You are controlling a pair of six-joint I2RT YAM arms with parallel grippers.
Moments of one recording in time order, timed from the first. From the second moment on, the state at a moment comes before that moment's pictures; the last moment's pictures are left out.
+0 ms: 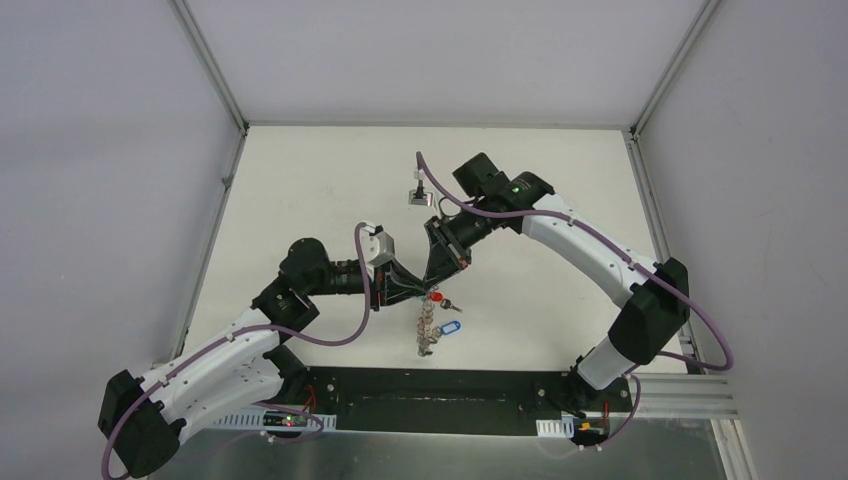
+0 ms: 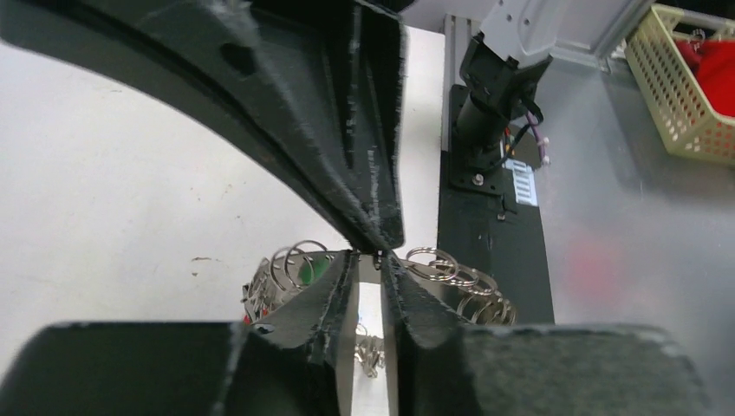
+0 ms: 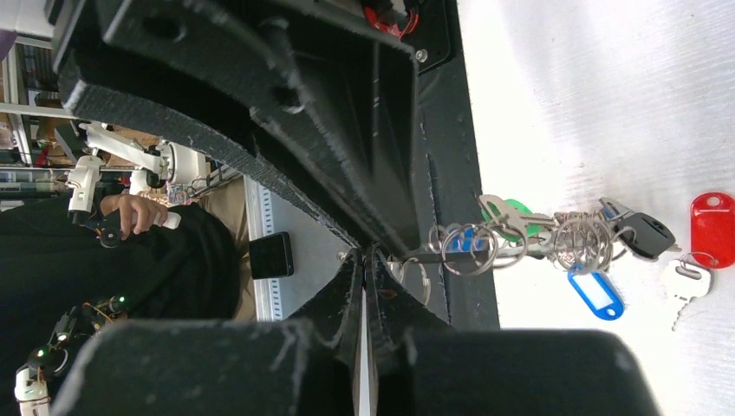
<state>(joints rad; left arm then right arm) -0.72 0.79 0.51 0.30 0.72 -0.08 0.75 1.60 1.50 -0.98 -1.03 -0.03</state>
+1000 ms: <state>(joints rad) -0.72 0.63 0.35 0.47 0.56 -0.26 0.68 1.36 1.26 -0.68 -0.84 0.19</state>
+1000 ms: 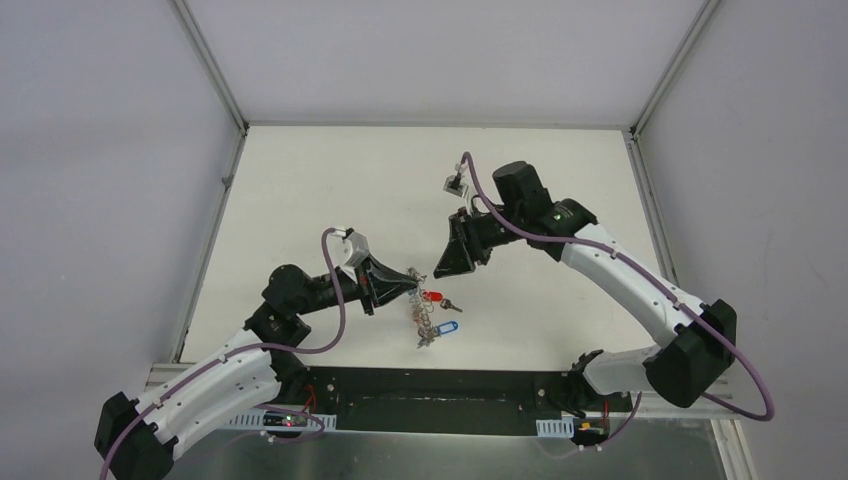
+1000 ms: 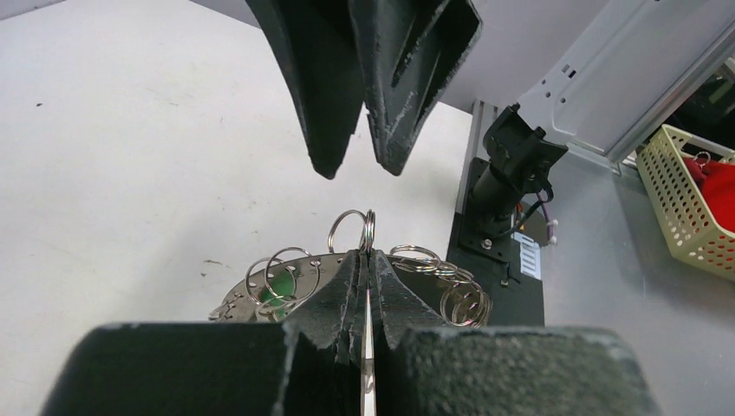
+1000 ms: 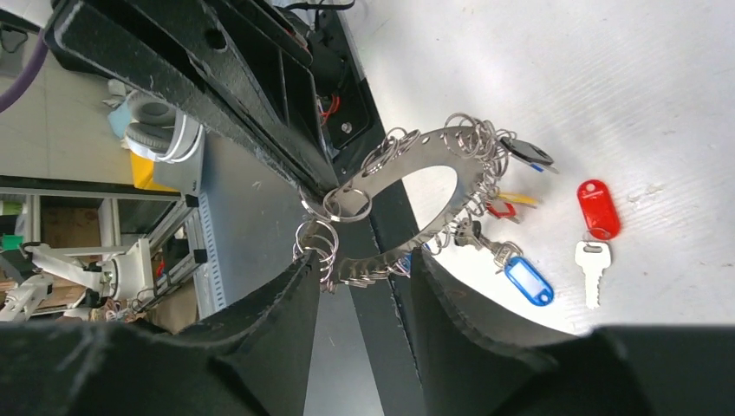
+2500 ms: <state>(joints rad) -0.72 0.61 0.33 0.54 0.47 -0.35 0.73 1.34 1.05 -0.13 -0.99 0.53</state>
